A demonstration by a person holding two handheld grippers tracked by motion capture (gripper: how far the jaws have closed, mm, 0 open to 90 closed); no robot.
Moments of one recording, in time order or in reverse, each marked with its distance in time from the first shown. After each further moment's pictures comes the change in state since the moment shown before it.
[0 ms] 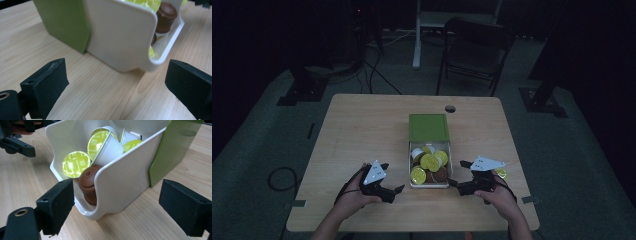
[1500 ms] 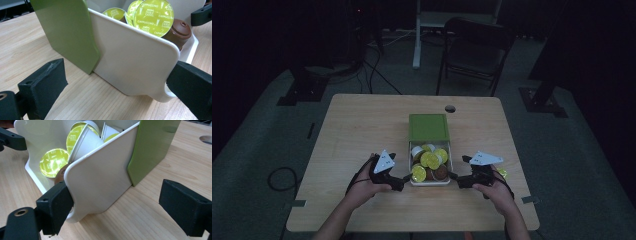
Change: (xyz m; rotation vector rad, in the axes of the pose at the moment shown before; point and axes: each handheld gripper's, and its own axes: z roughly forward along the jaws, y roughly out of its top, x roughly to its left) left arm 0.010 0.019 0.029 -0.032 0.034 -0.007; right arm -0.017 0.000 0.012 0.018 -0.089 0.010
